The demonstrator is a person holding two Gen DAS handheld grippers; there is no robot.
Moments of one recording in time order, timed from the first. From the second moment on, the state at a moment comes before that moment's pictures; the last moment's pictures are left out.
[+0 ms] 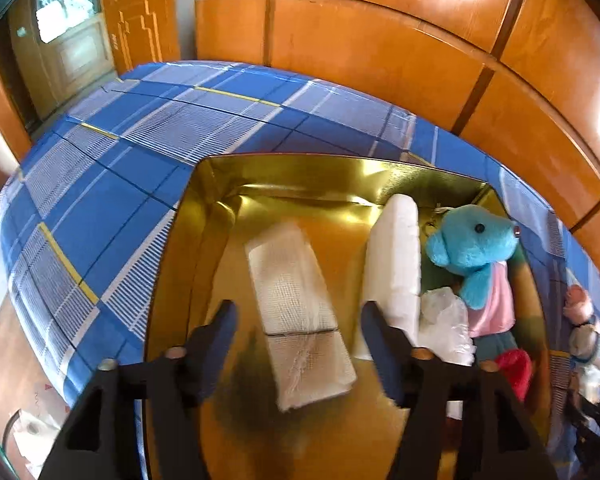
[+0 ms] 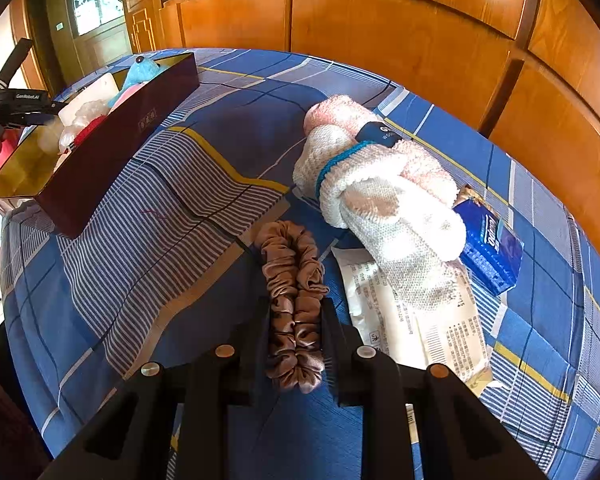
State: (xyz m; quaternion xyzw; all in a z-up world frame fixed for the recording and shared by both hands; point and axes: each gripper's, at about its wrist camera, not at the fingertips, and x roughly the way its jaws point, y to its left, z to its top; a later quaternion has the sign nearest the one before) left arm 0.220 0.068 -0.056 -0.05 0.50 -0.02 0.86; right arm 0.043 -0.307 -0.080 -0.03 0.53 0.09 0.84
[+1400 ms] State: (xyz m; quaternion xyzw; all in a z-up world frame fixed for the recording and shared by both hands) left arm 0.037 -0.003 -0.028 -0.02 0.41 -0.09 0.91; right arm 0.046 -0.293 -0.079 -0.04 0.54 0.04 0.84
